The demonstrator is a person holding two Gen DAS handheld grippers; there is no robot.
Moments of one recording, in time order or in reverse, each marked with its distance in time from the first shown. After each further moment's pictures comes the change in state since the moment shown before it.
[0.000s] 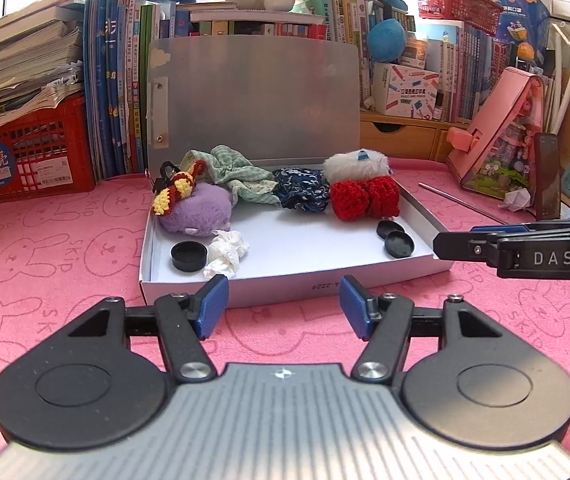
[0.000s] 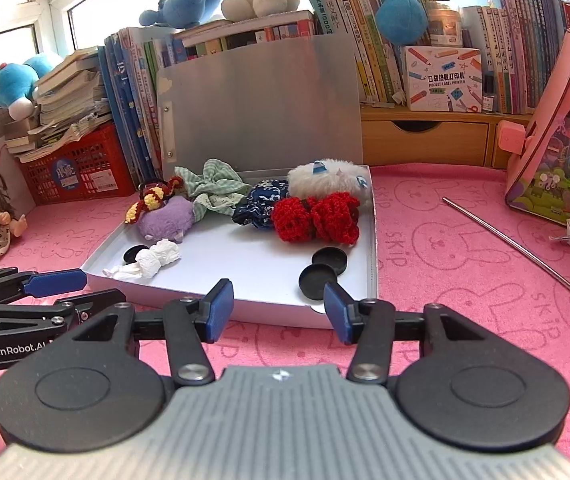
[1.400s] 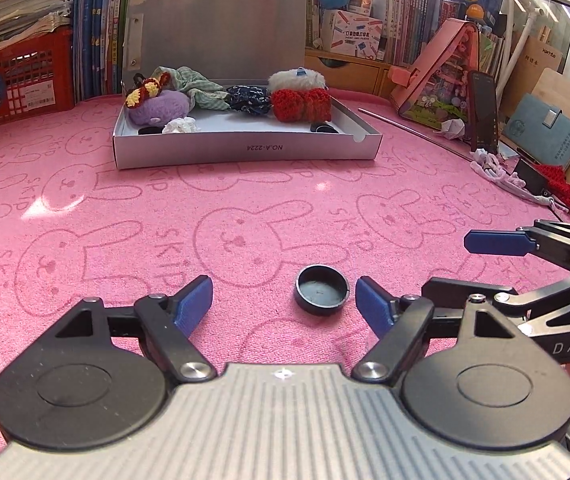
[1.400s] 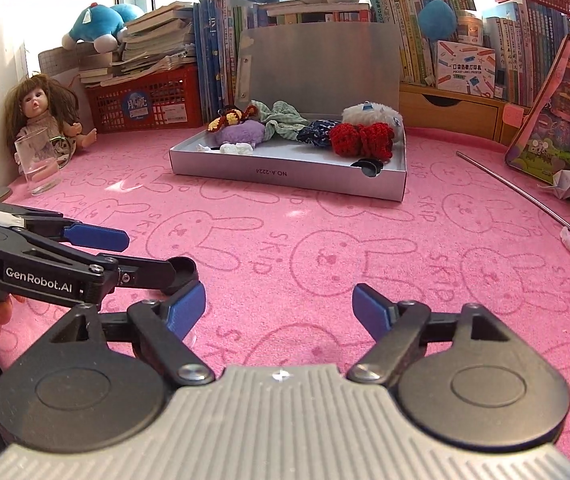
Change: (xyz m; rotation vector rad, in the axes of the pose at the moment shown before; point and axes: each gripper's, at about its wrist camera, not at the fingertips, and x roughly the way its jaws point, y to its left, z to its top) left arm -0.066 -0.027 -0.092 -0.019 0.118 -0.107; right arm -0.092 0.036 -0.113 -0.153 0.020 0.055
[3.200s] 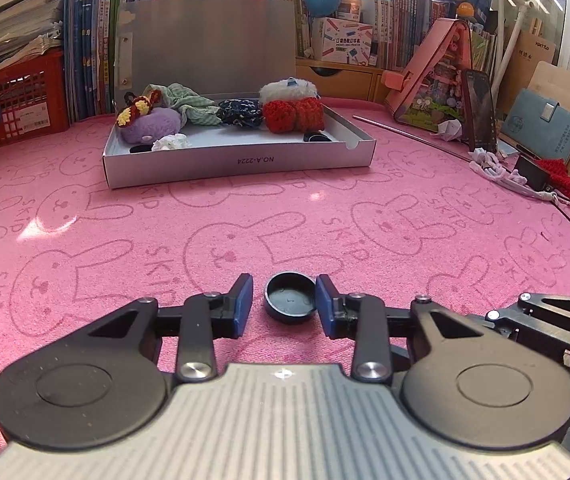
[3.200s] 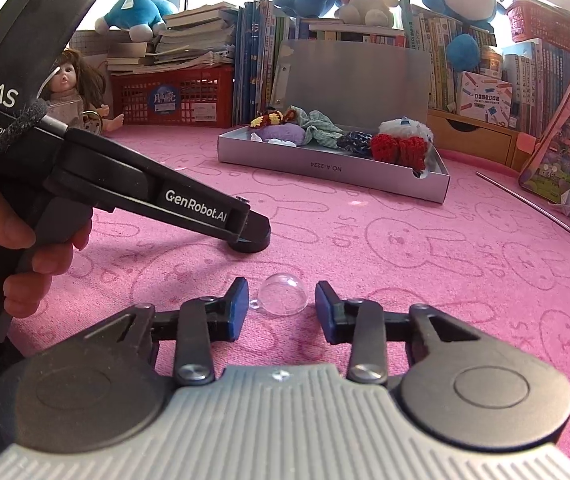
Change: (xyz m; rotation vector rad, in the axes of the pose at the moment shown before) left arm 0.006 -0.012 0.001 0.052 -0.045 0.018; right arm 0.001 0.067 -0.037 -0.070 -0.088 -0.080
